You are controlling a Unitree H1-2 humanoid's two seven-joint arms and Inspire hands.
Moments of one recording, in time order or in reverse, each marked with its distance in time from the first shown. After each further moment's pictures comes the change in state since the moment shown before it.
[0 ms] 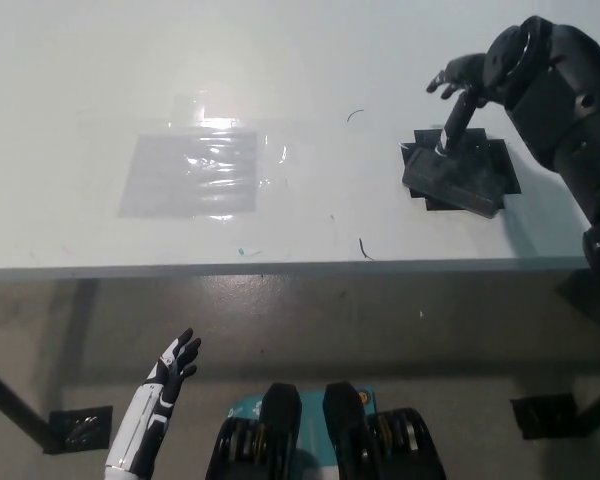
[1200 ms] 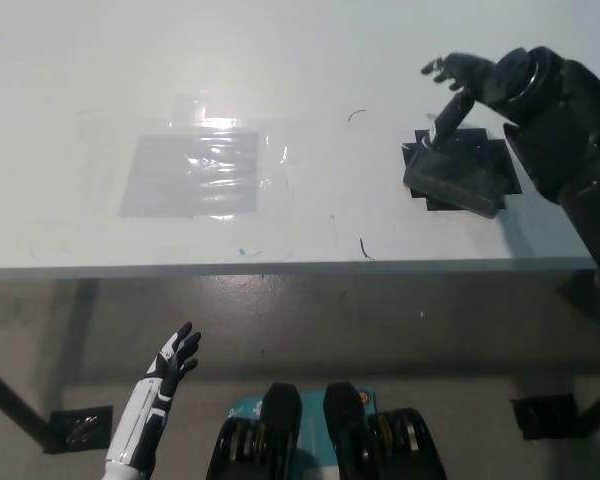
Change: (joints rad) left_arm -0.010 -0.005 0.003 0.004 -0.021 0.000 0.000; right_arm 0.115 -0.016 -0.128 -0.167 0.043 0.030 -0.155
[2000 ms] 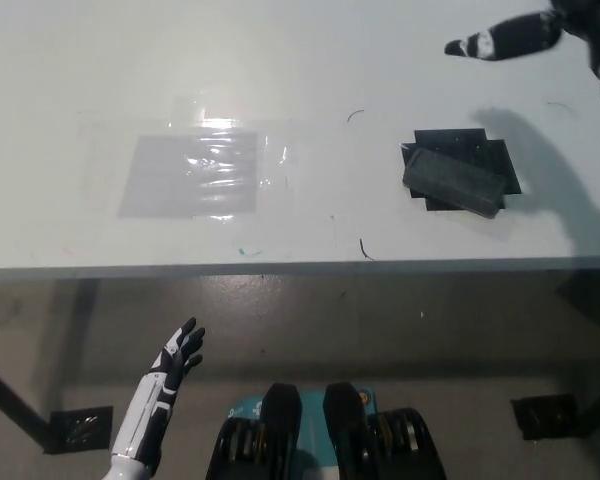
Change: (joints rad) left_arm -0.021 -0.012 0.001 0.023 -0.002 0.000 0.003; right_arm 0.261 -0.192 -0.162 -0.963 0.039 -0.024 -0.044
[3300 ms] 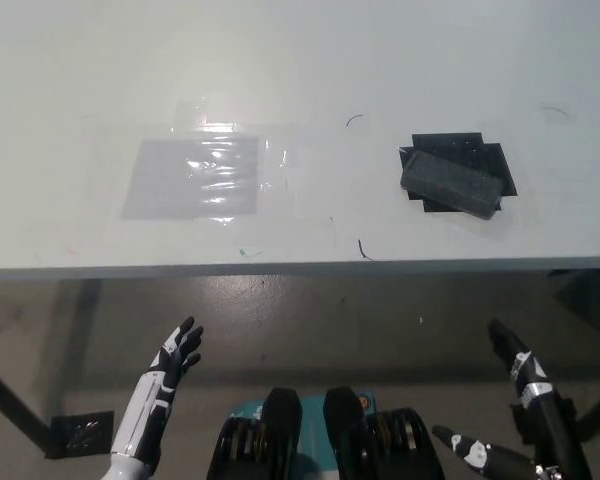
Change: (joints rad) left_arm 0.000 0.000 -0.001 0.006 -0.003 -0.002 0.008; right_arm 1.201 0.314 -0.163 -0.417 0.229 -0.625 -0.314
